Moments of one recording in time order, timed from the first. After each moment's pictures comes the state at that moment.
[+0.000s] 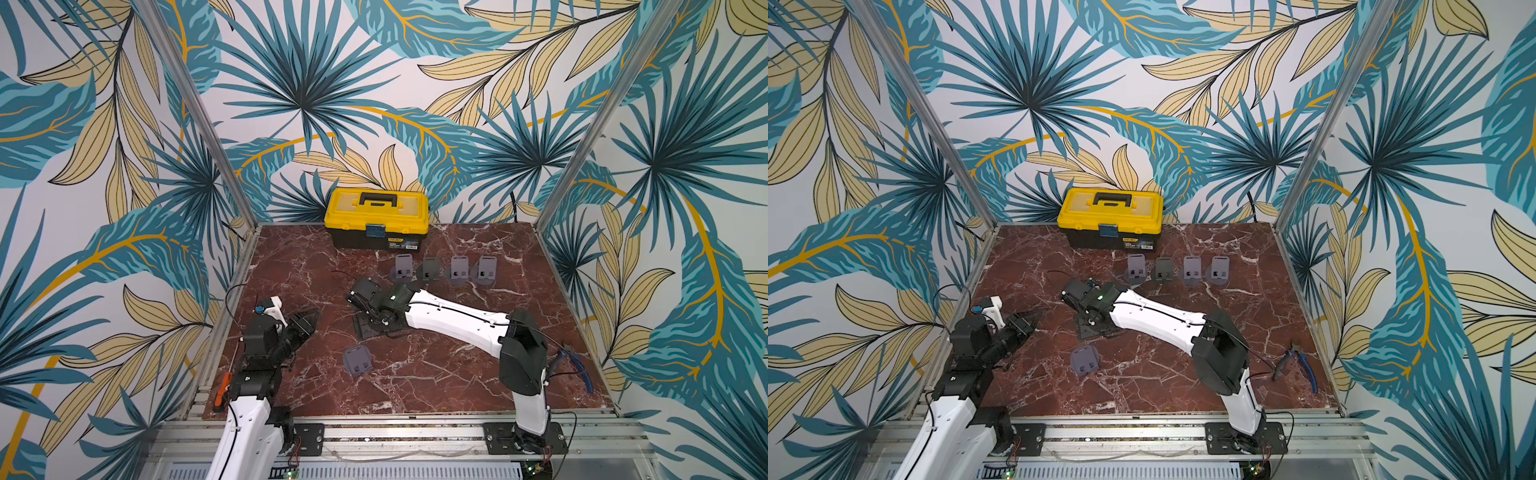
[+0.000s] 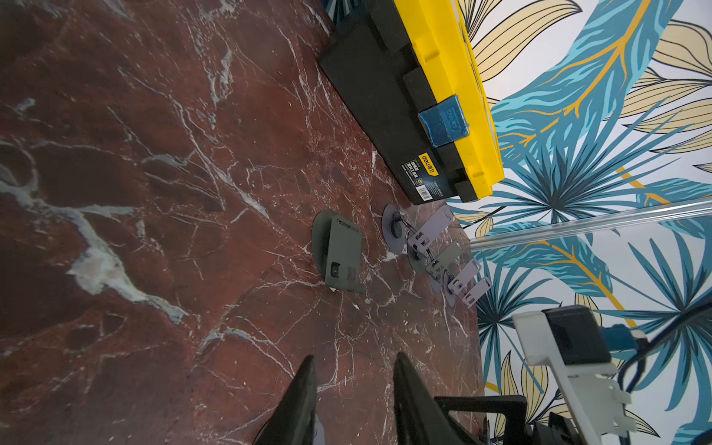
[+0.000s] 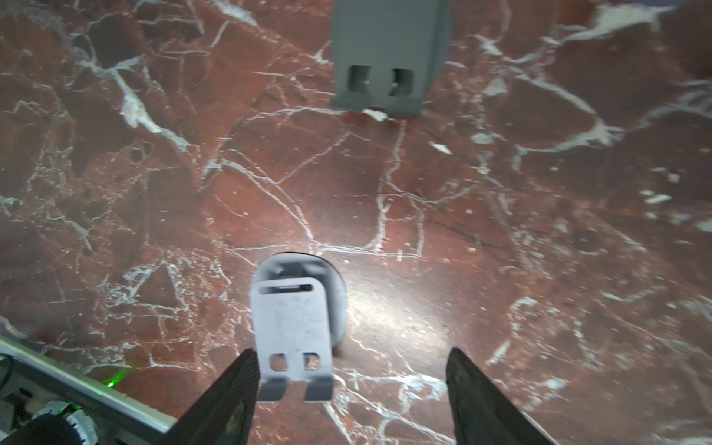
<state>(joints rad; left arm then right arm) 0.07 0.59 0.33 -0.17 0.42 -0.91 1.02 2.02 1.76 -0.95 0.13 0.69</state>
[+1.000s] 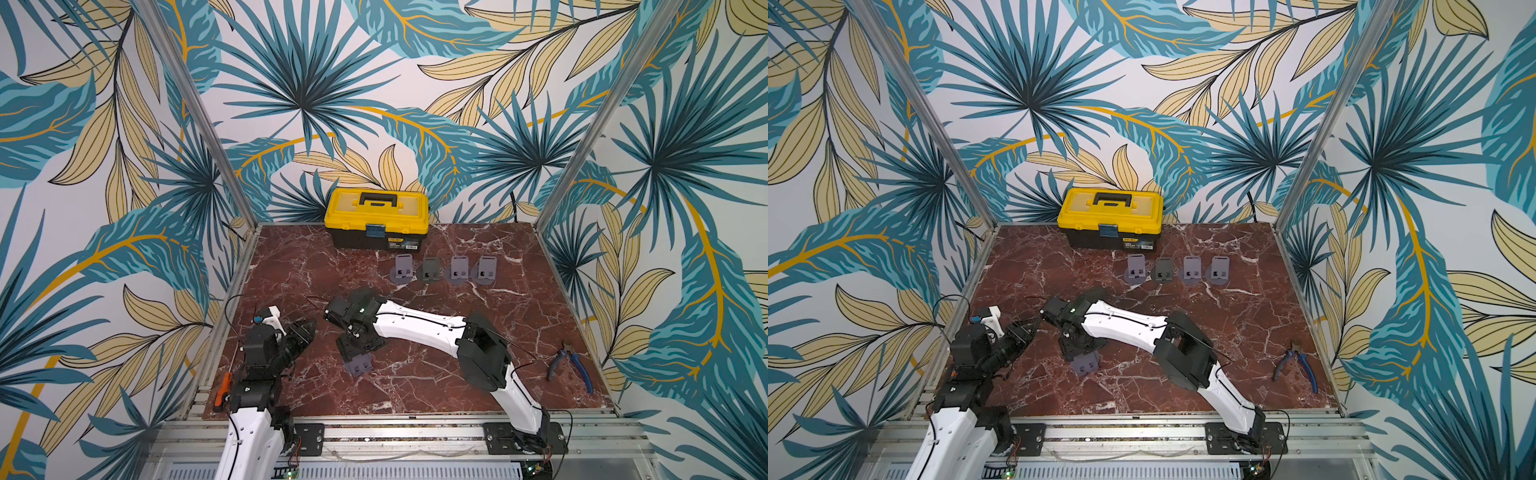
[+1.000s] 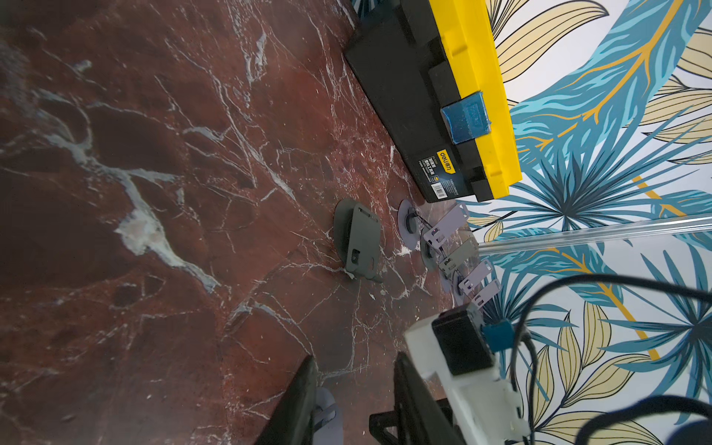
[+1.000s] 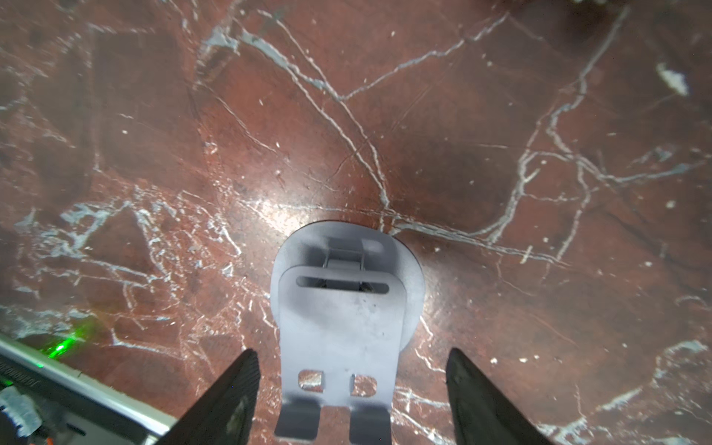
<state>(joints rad) 0.08 0.49 0.27 -0.24 0.41 -0.93 1.09 2.26 1.94 -1.05 0.03 0.62</state>
